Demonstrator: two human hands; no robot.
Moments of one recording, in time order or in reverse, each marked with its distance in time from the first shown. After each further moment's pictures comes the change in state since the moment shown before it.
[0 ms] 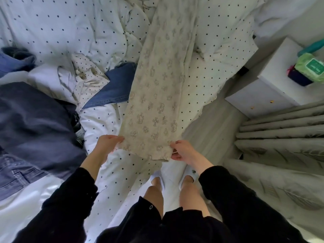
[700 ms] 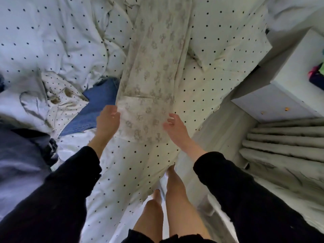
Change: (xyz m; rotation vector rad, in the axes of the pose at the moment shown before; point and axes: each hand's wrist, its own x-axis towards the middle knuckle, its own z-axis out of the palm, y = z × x) left_hand 0.119 0.137 0.071 0.463 0.319 0.358; right_hand 0.101 -0.129 -0.046 -0.153 0.037 -0.379
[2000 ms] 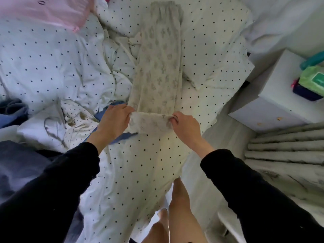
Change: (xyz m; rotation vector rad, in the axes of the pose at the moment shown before) left_hand 0.007 0.051 -0.058 0.498 0.085 0.916; right_hand -0.025 -0.056 -0.037 -0.728 0.380 -0.477
